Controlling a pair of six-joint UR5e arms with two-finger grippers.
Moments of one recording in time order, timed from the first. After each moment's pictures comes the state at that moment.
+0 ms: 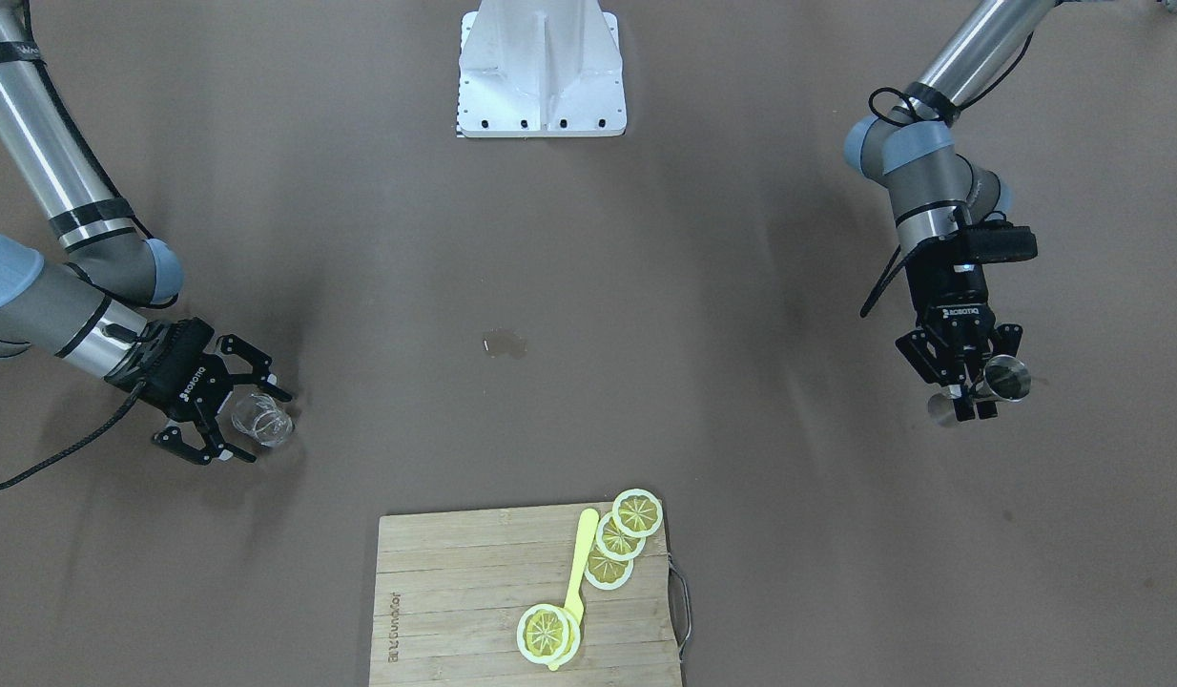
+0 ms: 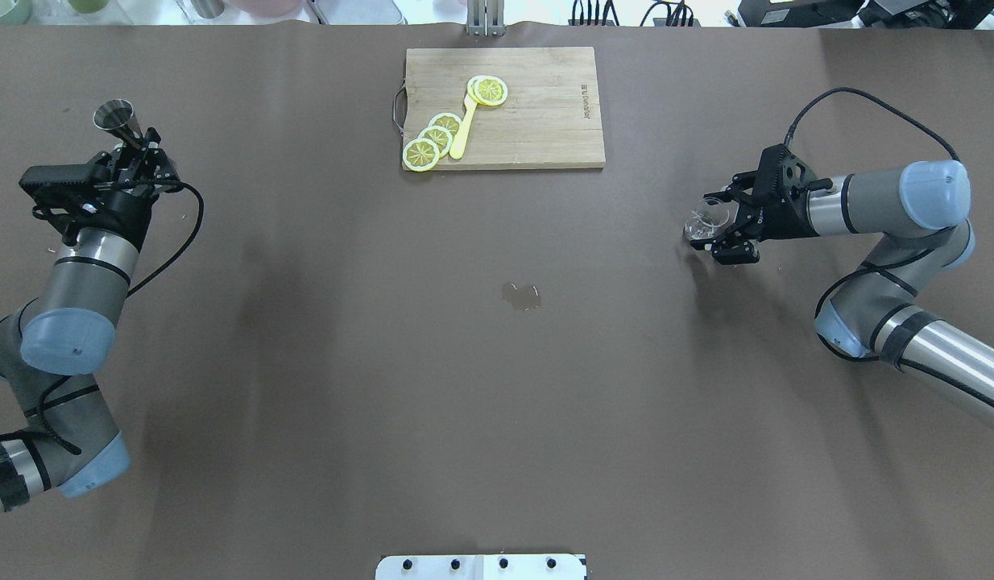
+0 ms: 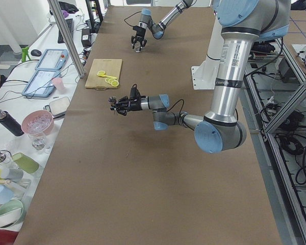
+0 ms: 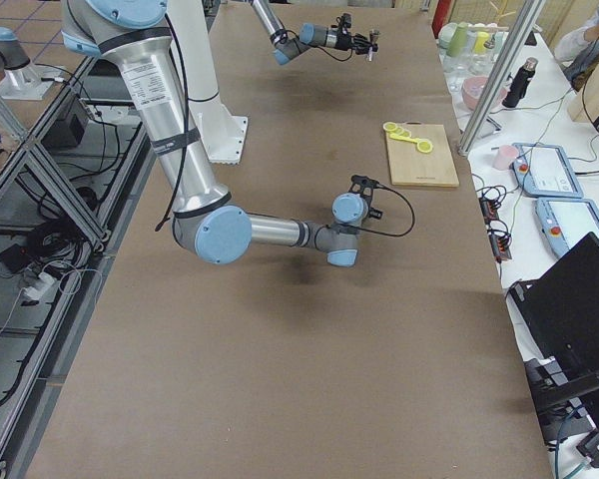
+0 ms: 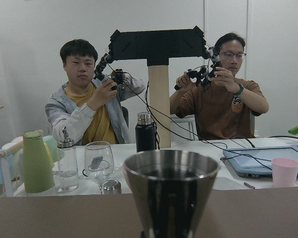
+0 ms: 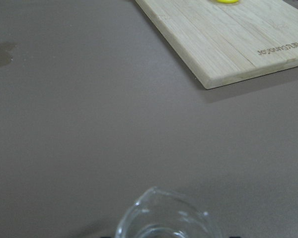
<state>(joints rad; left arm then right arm) -0.58 -1.76 -1.39 -2.86 -0.65 -1.04 0.86 -1.17 0.99 0.03 2.13 0.13</state>
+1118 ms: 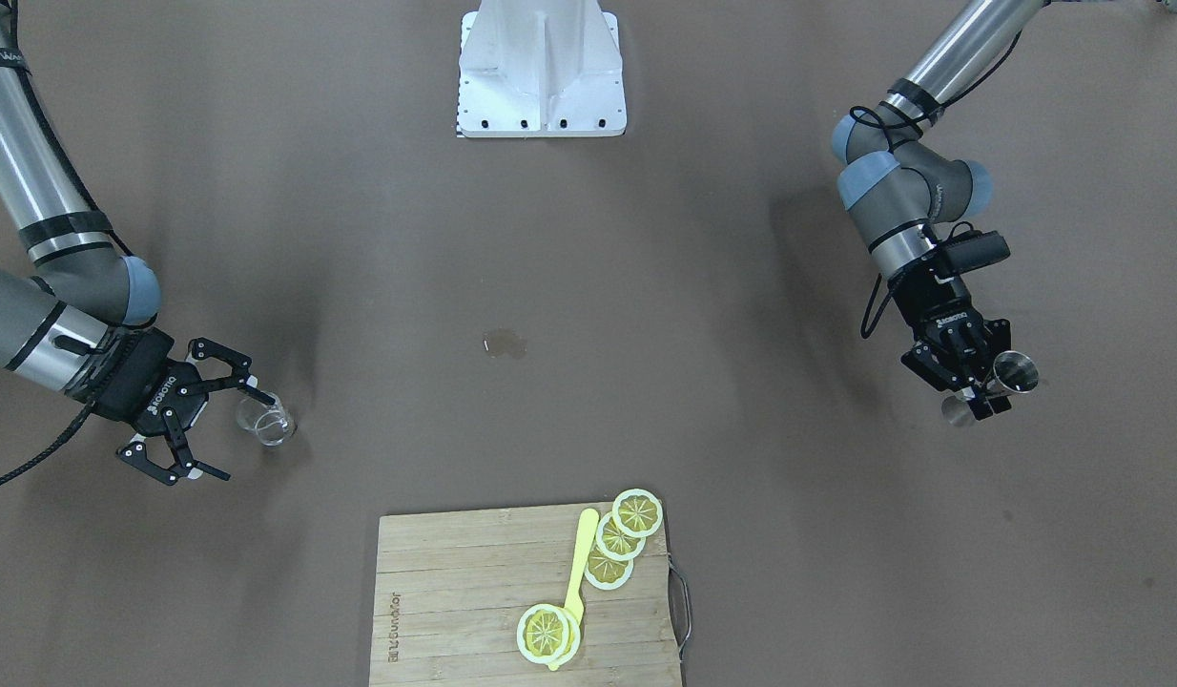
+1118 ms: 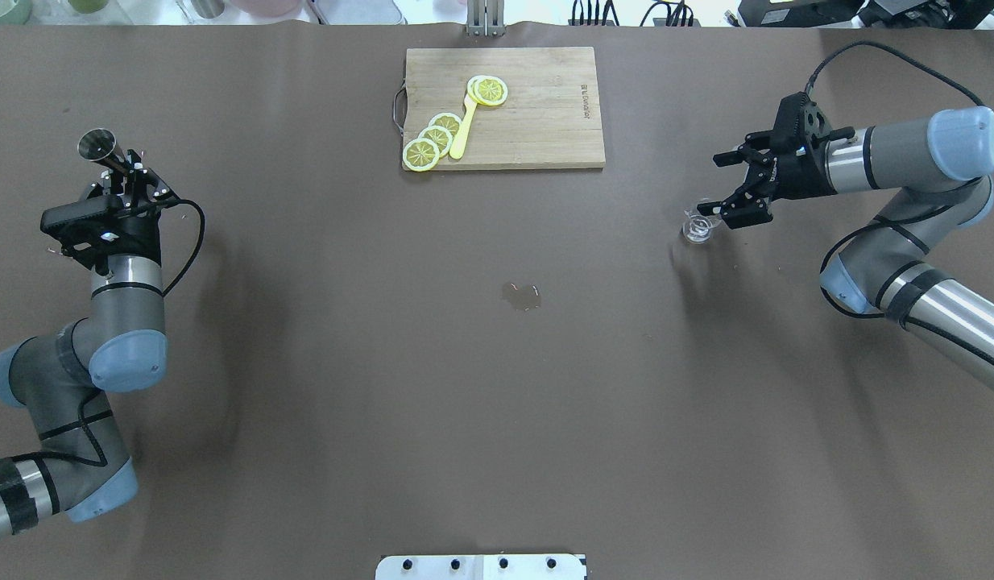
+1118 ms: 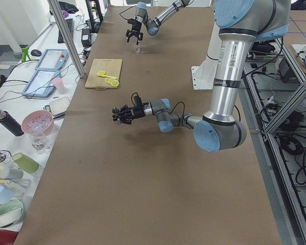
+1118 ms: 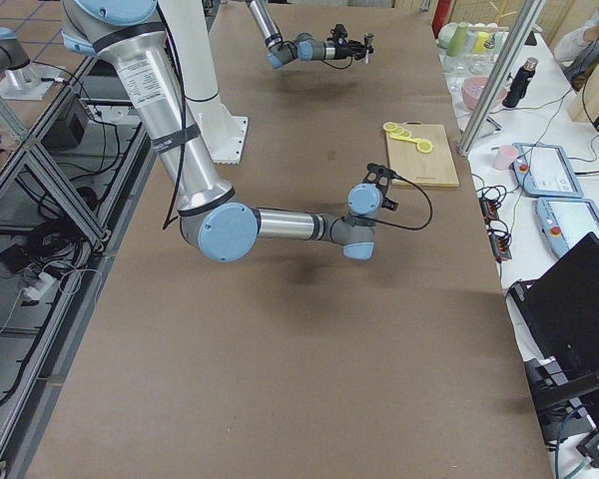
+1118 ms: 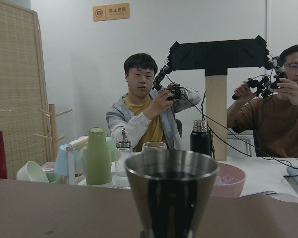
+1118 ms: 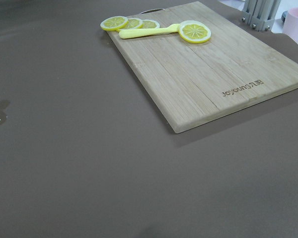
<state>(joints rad) -0.52 -1.76 -1.37 -2.47 -0.43 -1.42 0.96 -1.12 1.00 0.03 2.25 0.24</state>
